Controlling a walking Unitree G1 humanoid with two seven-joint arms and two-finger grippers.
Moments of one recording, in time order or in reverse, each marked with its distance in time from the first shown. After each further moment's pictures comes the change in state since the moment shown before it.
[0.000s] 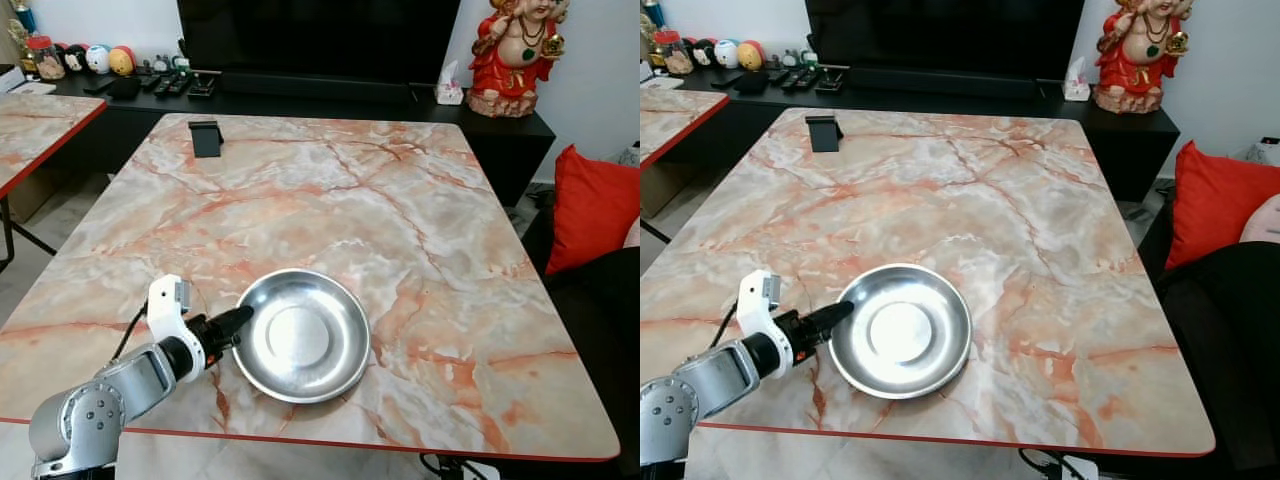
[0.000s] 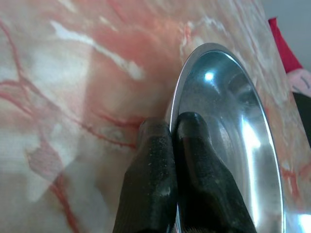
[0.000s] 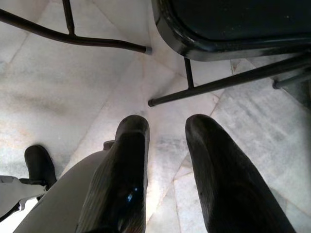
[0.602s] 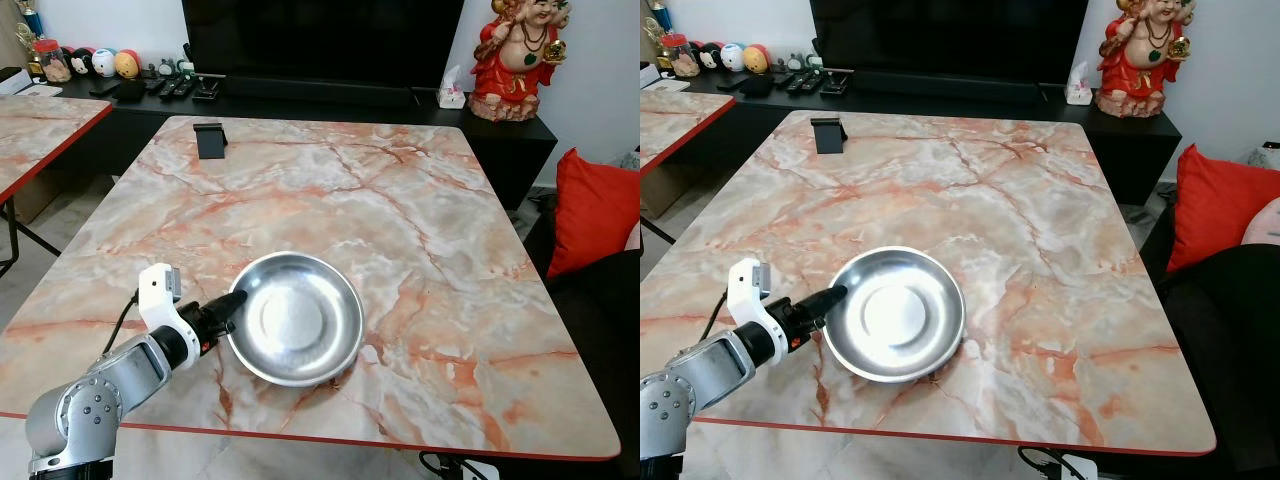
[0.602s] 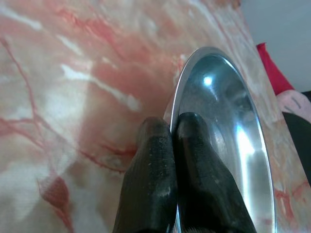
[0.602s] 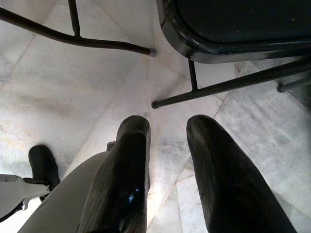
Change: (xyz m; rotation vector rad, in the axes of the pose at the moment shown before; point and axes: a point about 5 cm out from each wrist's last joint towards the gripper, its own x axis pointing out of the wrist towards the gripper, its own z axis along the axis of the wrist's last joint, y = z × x) left arm -0.001 -0.001 0.014 -0.011 -0.090 0.000; right arm 0.000 0.000 0.001 -0.002 -0.002 0.011
